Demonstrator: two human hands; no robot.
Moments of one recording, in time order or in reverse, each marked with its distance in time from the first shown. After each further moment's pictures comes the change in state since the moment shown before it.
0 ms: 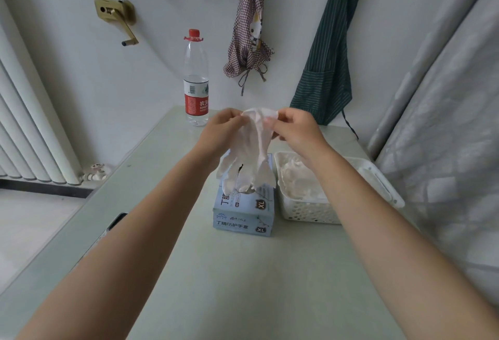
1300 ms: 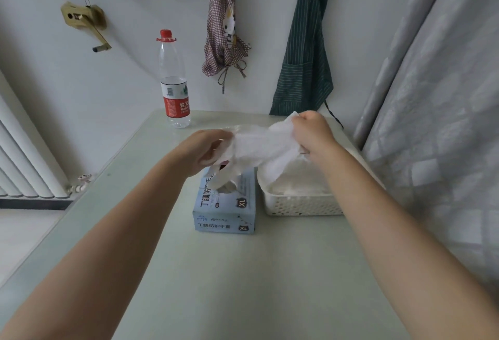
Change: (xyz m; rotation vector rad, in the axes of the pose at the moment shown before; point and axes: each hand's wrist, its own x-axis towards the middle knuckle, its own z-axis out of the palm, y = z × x) left_hand 0.014 -0.021 0.000 0.034 -0.254 -0.299; right_hand 0.000 0.033 -0.056 -0.071 0.230 0.266
